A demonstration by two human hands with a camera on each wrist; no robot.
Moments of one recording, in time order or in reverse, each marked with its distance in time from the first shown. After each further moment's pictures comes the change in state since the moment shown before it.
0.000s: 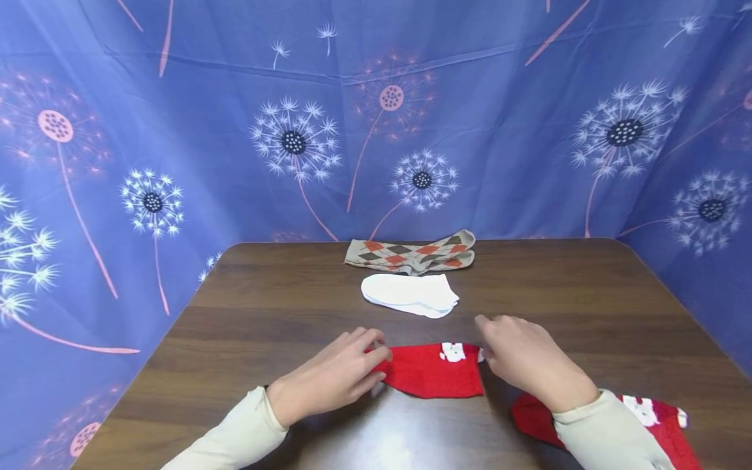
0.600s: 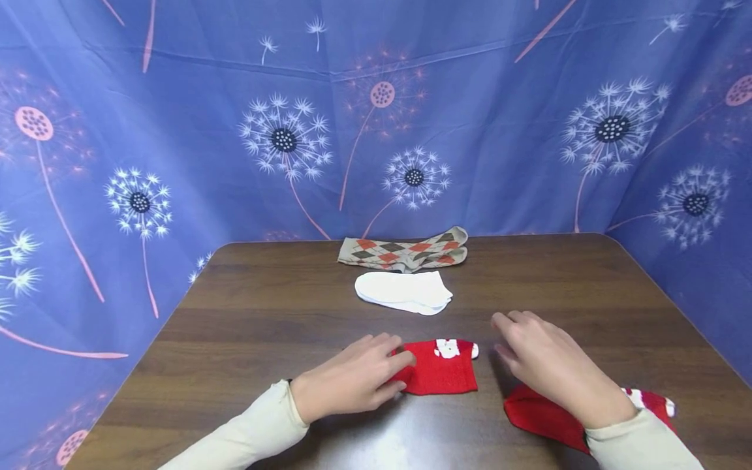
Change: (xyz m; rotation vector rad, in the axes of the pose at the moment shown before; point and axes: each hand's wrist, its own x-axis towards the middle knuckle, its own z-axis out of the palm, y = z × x) left_hand 0.029 0.017 0.007 0.002 -0.054 0.117; right_hand -0.028 0.023 0.002 -0.043 0.225 -0.084
